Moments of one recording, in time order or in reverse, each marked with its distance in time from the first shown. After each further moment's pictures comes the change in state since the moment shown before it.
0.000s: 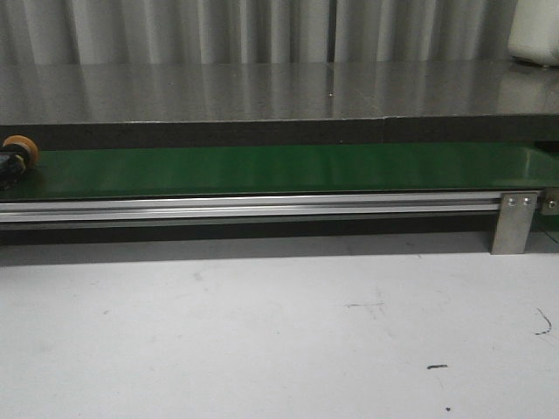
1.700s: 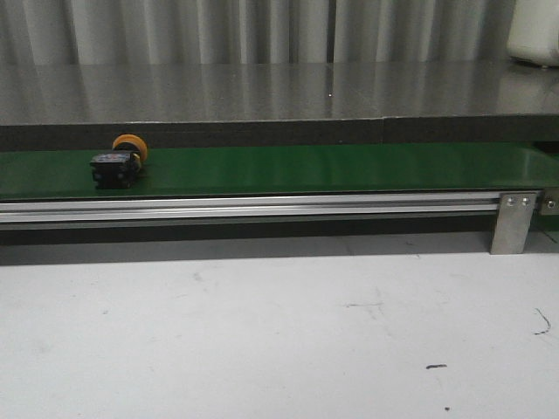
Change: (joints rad) left arm 0.000 -1.287 1.219 -0.049 -0.776 -0.002; right arm 0.000 0.000 0.000 0.000 0.000 0.000
